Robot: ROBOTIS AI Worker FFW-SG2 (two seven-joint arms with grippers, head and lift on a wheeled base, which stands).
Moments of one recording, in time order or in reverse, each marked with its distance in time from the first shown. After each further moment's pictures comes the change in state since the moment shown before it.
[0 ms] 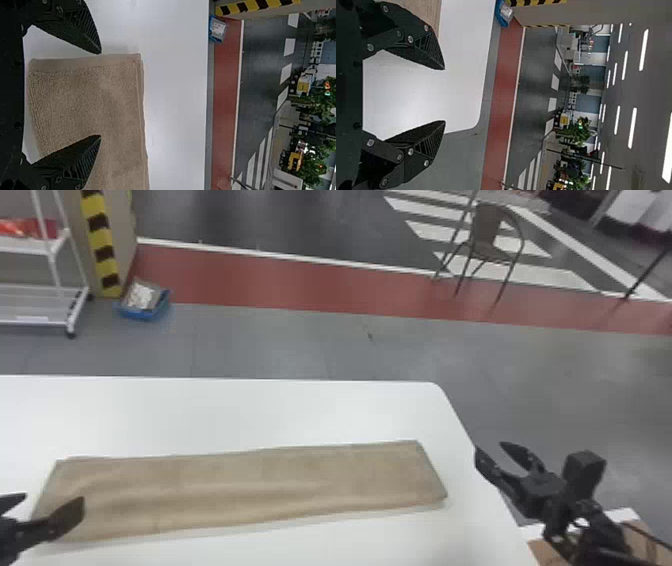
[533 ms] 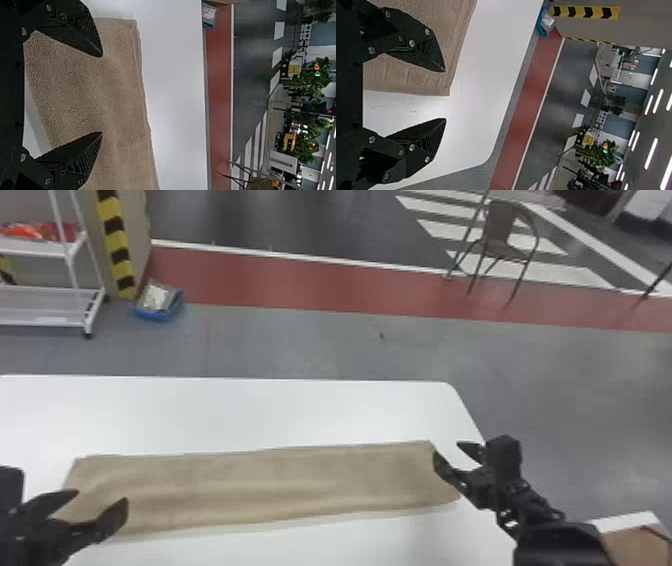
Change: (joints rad) left arm 0.042 0.000 -0.083 -0.012 -0.013 -0.095 0.029; right arm -0.051 0.002 0.266 0.071 0.223 0.041 -0.228
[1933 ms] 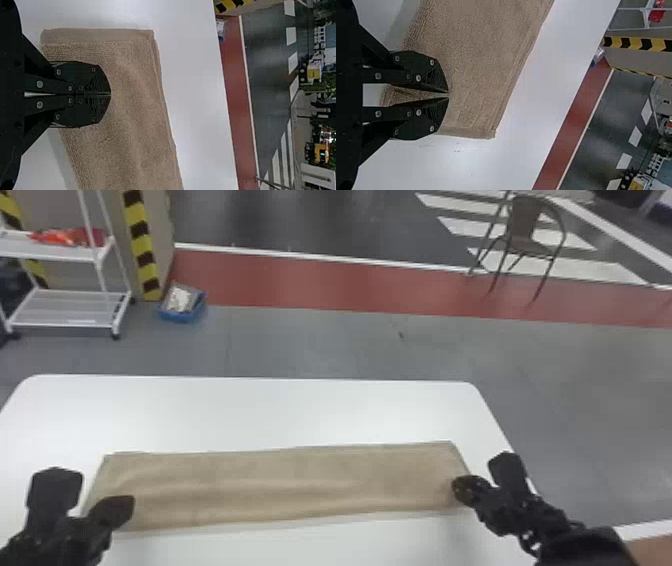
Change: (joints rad) left arm -0.026 0.019 -0.067 0.067 -0.087 0.003 0.104; right arm 0.045 -0.029 0.082 -0.039 0.104 0.163 0.083
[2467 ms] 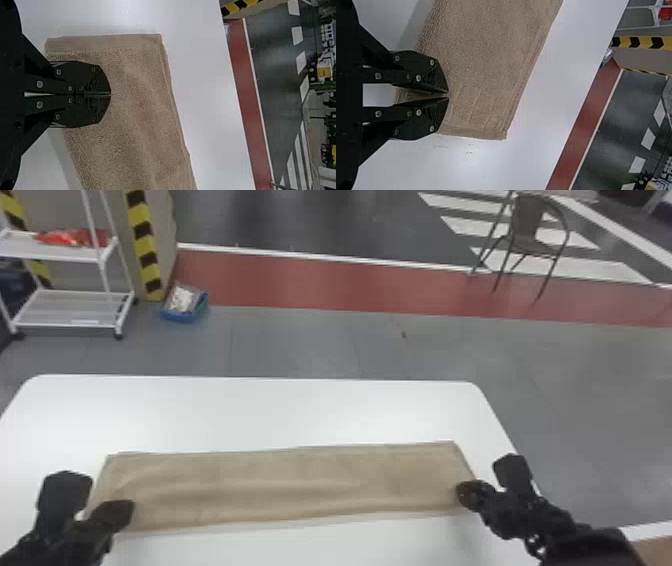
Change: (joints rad) left arm -0.021 0.009 -0.019 0.056 -0.048 -0.013 0.019; right arm 0.001 -0.009 0.003 -0.002 -0.003 0.049 0.020
